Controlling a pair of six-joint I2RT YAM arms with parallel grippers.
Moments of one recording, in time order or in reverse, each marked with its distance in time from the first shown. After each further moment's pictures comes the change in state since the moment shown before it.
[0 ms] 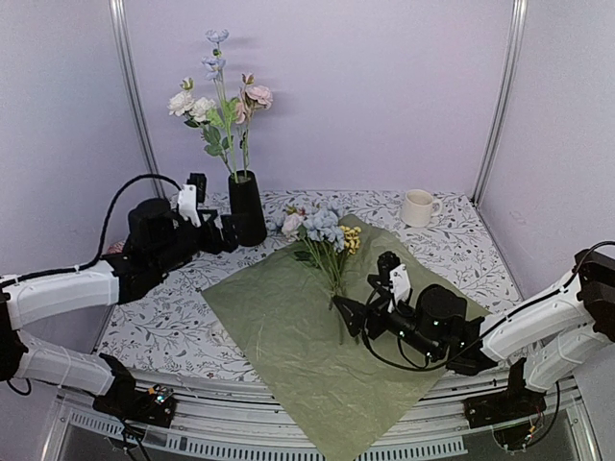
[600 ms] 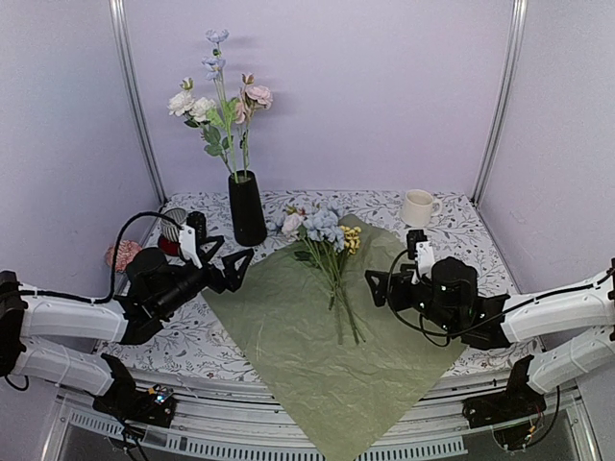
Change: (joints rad) left arm -0.123 -0.008 -0.348 0.493 -0.025 0.066; right arm -0.208 -0.194 0.047 -0.431 -0.004 0.194
